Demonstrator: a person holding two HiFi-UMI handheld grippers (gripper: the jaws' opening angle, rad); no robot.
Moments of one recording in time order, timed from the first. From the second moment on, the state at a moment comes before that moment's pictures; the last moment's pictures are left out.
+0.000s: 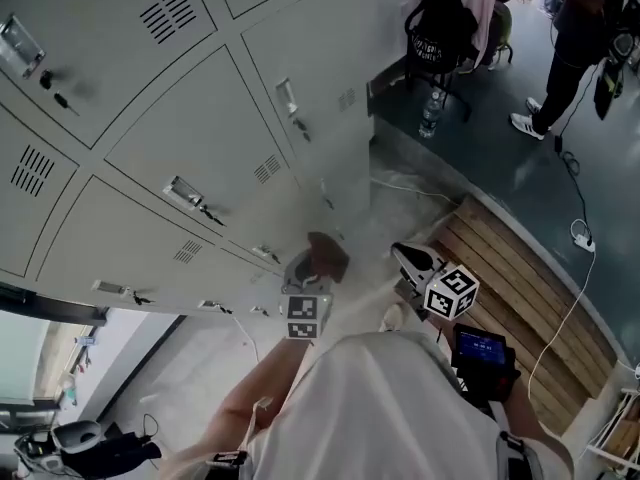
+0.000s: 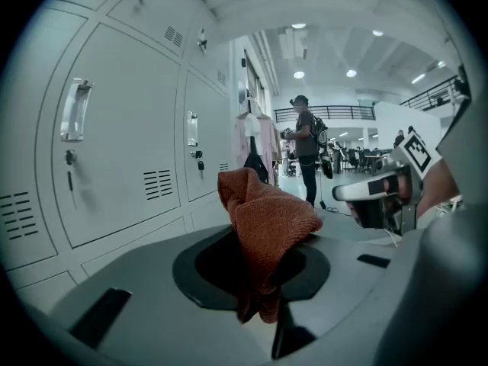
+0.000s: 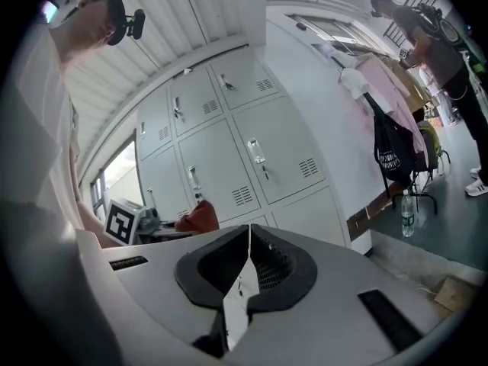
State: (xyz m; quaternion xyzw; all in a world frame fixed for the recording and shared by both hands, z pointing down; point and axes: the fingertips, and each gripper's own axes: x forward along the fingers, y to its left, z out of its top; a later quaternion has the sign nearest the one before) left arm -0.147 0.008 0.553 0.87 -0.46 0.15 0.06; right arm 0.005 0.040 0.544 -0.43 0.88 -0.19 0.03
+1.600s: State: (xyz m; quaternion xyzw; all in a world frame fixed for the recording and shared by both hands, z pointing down) left arm -0.071 -0.301 0.620 0.78 -0.57 0.15 0.22; right arm 0.122 -0.126 0.573 -0.47 0.84 -0.26 0.04
